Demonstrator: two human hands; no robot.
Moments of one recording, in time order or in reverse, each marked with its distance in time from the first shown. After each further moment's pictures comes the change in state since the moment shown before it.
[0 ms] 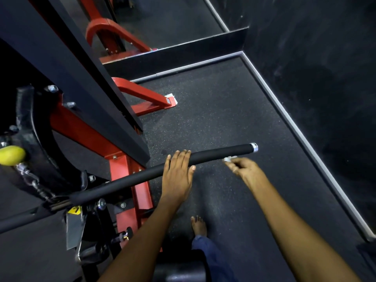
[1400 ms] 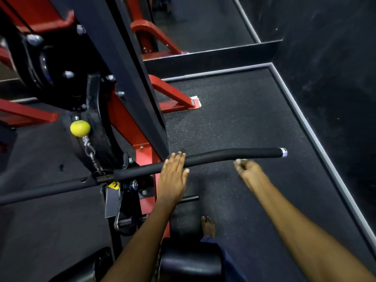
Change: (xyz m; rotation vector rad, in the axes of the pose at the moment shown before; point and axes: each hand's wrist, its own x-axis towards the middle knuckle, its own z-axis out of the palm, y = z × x) left_hand -0.058 -0.081 -0.026 -0.008 0.123 -0.130; right_hand -0.035 0.053 0.055 0.057 0.011 -0.009
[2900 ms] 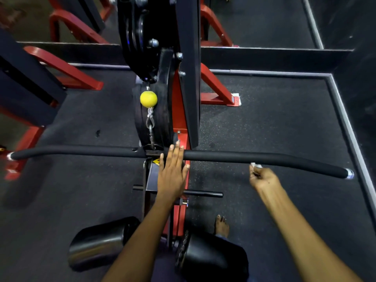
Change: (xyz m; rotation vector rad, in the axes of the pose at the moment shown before) left_hand -0.059 -0.112 -0.026 0.124 0.095 -0.286; right_hand -0.045 0.102 0.051 0.045 -0.035 0.074
